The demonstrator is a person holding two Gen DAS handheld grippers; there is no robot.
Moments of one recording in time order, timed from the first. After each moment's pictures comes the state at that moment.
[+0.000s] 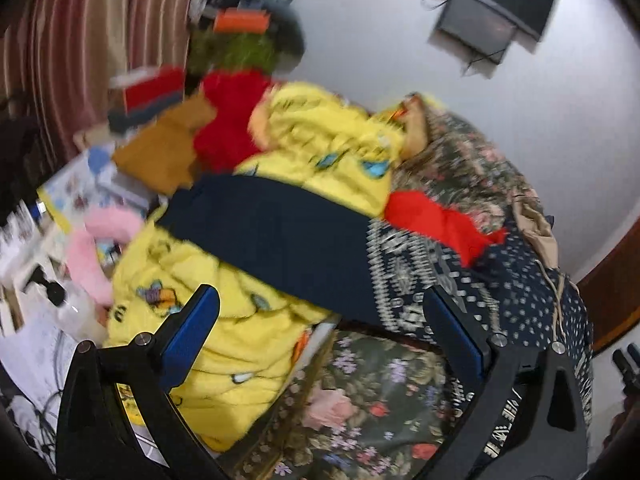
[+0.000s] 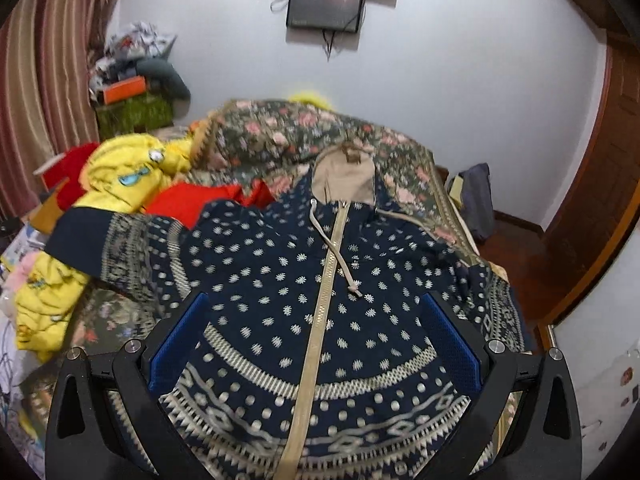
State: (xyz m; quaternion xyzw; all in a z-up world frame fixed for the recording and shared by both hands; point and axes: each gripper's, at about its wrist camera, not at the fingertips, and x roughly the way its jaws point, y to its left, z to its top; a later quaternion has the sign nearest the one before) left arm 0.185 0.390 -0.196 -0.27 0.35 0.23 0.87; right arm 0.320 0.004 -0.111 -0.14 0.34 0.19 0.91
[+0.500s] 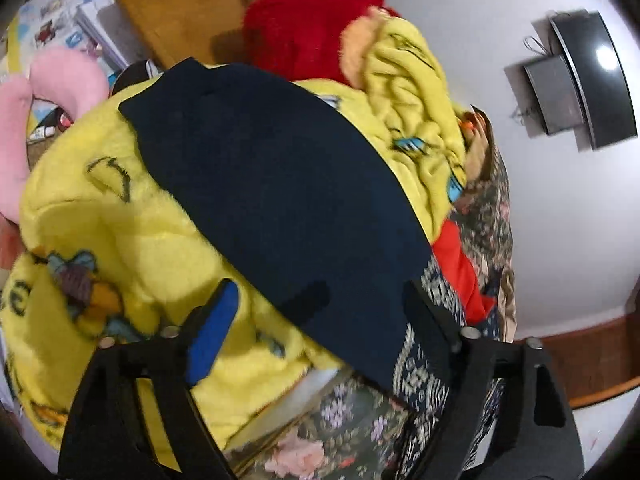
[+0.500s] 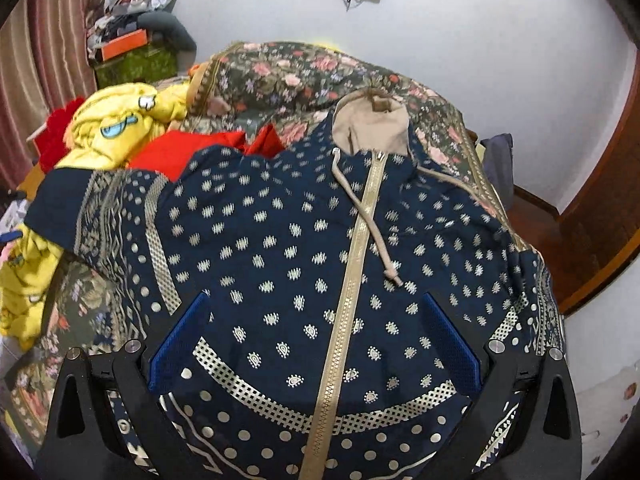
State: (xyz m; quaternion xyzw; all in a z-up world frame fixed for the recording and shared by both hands) left arm 0.213 0.510 -0.301 -0.53 0.35 0.18 0.75; right arm 0.366 0.036 -0.167 -0.17 0.40 0.21 0.87
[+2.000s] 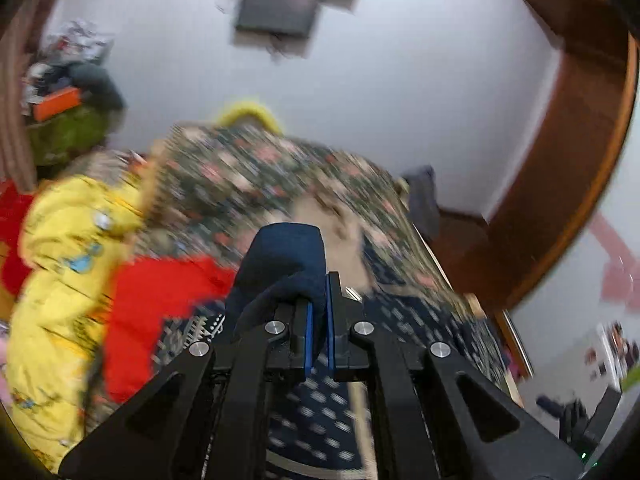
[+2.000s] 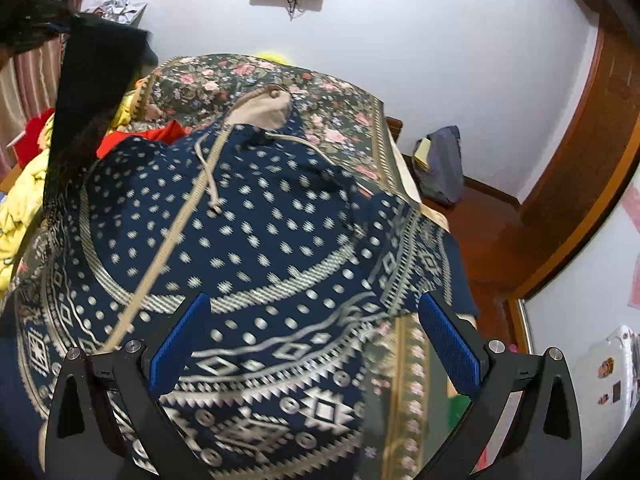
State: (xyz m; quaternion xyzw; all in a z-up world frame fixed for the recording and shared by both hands) left arm 0.404 0.106 -0.078 -0.14 0.33 0.00 0.94; right arm 0.350 -0.144 -0.143 -0.16 0.38 0.15 0.90
